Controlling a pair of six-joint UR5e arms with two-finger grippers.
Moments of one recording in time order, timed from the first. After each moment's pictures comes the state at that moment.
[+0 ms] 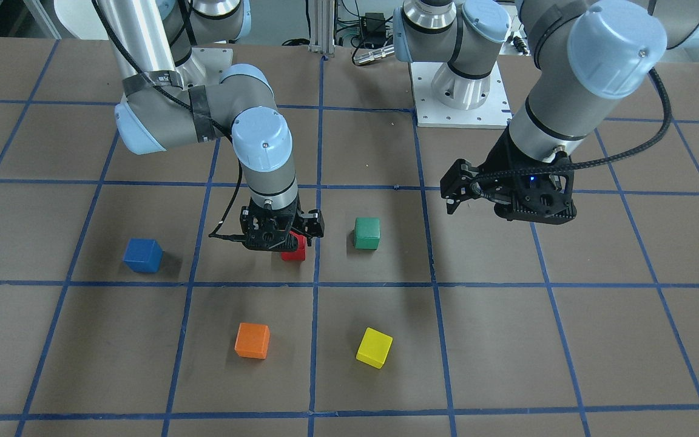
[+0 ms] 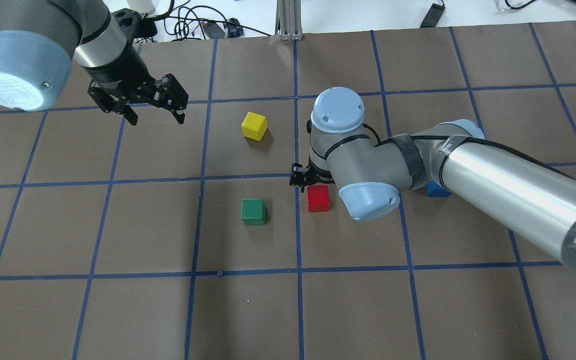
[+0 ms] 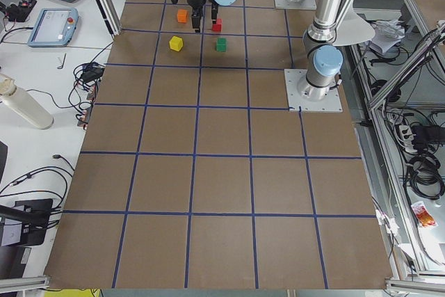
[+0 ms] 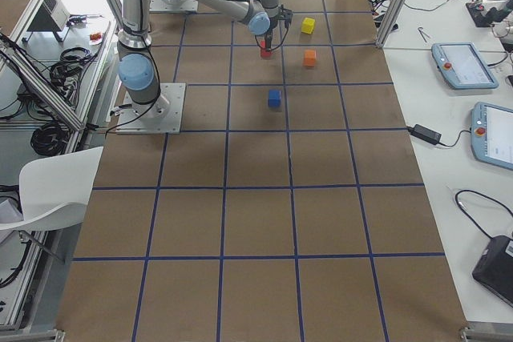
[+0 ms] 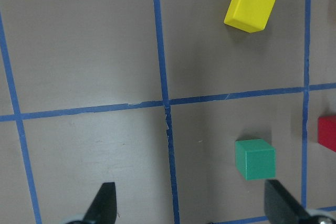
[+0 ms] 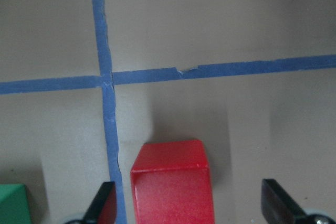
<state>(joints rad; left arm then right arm) -1.53 -1.69 -1.59 -1.45 1.50 0.11 1.89 -1.21 1.90 -2.29 -1.54 0.40</state>
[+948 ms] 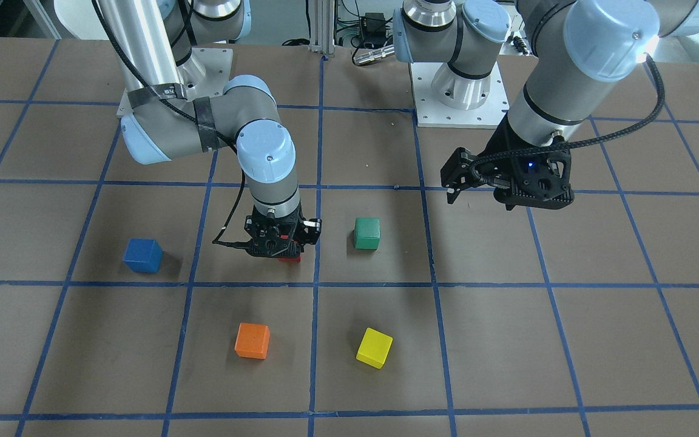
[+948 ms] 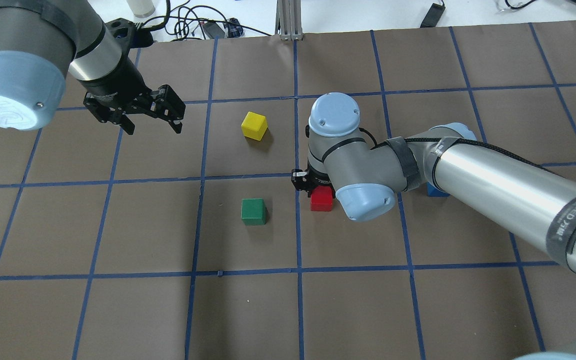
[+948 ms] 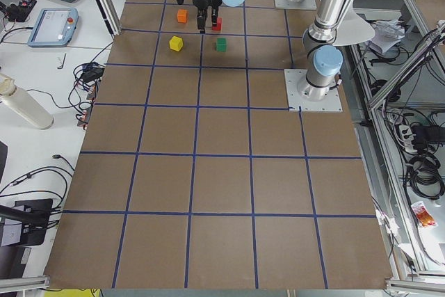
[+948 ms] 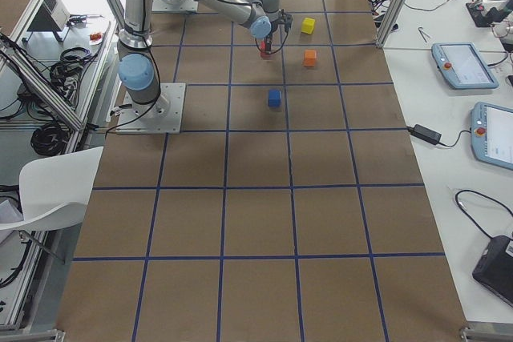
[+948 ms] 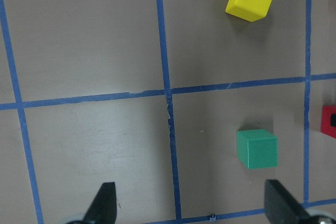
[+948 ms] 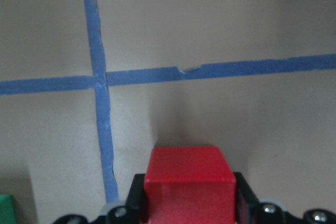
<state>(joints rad) -1.52 -1.65 -1.64 -1.43 1.50 0.11 1.90 -1.19 1.90 -2.30 -1.54 0.40</state>
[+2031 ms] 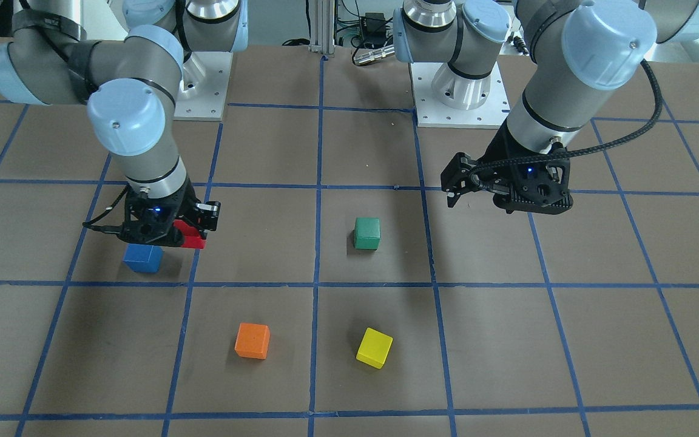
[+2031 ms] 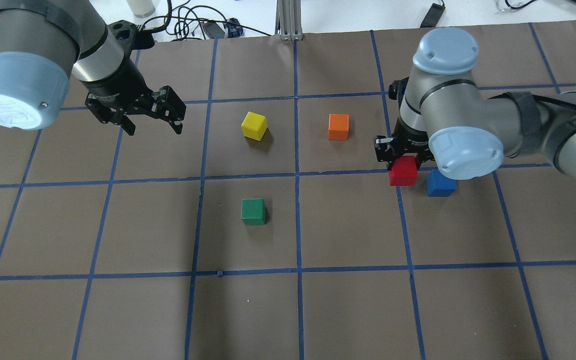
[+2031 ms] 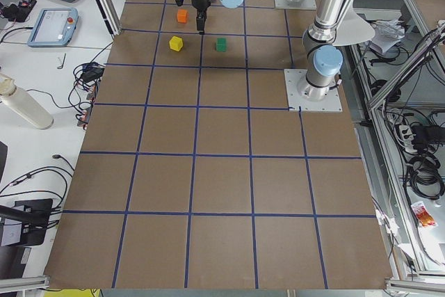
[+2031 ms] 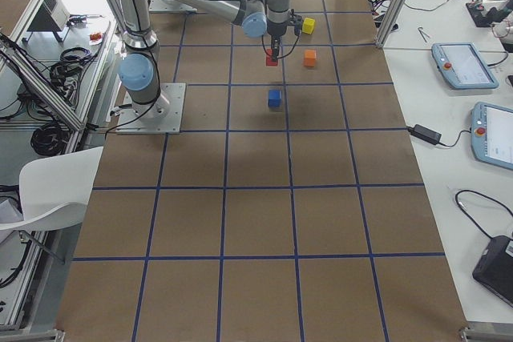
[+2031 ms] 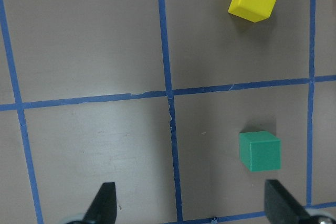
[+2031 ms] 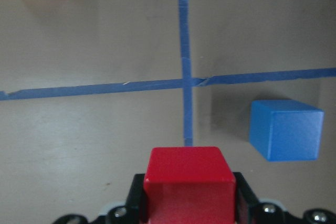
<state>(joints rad) -1.52 -1.66 -1.65 -1.43 1.51 0.11 1.58 -1.40 1.90 -2.03 -1.61 0.06</state>
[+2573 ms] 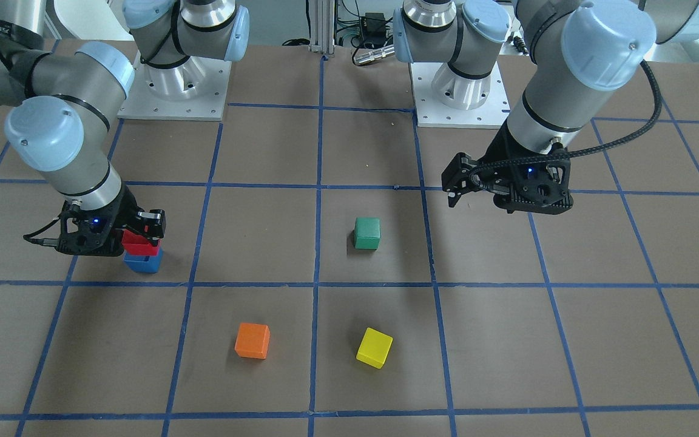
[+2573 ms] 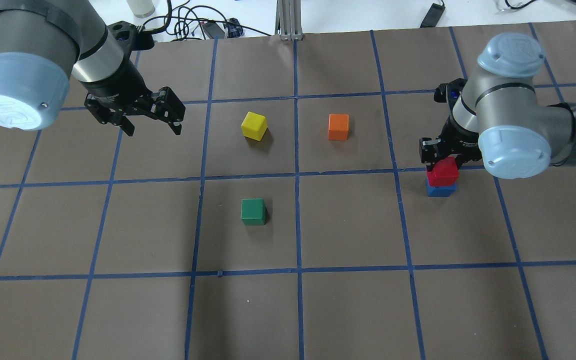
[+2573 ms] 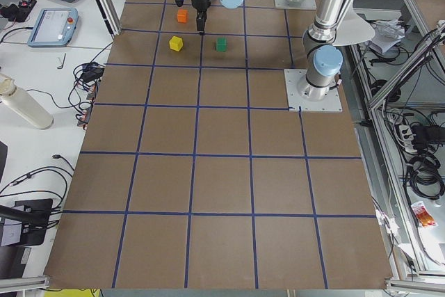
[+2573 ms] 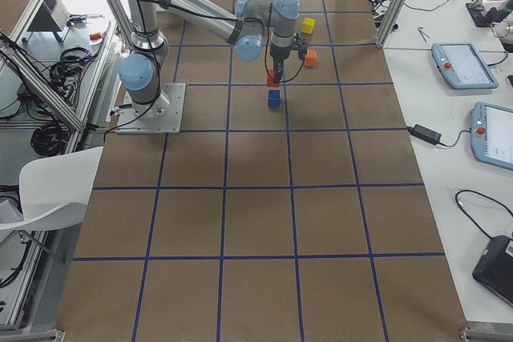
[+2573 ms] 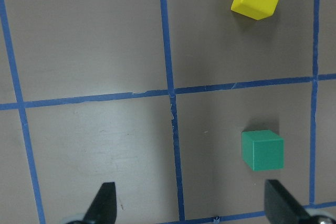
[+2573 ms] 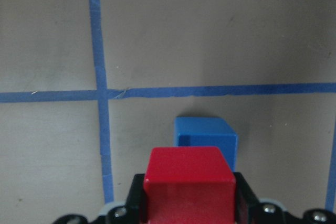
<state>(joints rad) -1.52 -1.66 -1.65 -1.43 1.51 0.11 1.41 -1.39 1.98 -2.14 -1.59 -0.15</state>
